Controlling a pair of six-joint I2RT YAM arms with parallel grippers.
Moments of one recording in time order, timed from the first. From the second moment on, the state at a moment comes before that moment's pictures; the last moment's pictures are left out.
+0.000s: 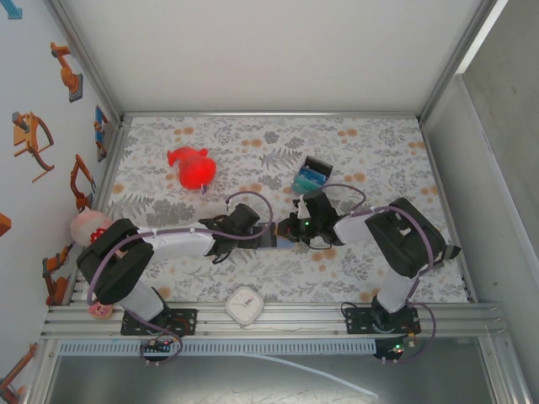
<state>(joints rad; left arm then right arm) -0.92 1.56 0.73 -0.26 -0.37 -0.62 0.61 1.75 0.65 0.29 -0.60 0.93</state>
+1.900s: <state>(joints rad) -0.96 1.67 0.86 -0.29 -0.37 -0.48 0.58 1.64 0.66 0.12 -0.55 0.86</state>
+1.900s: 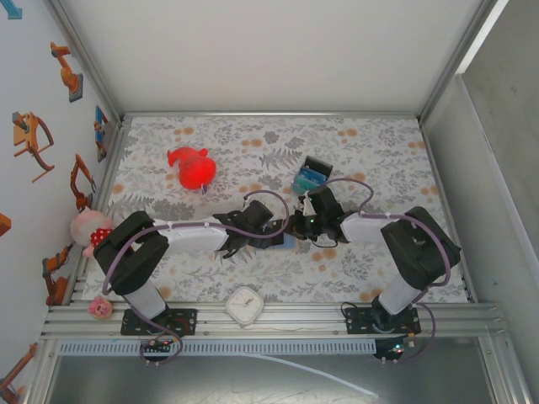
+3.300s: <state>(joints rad) -0.97 1.65 0.86 -0.36 -0.43 -0.51 0.58 1.49 0.70 -0.11 -0.49 0.70</state>
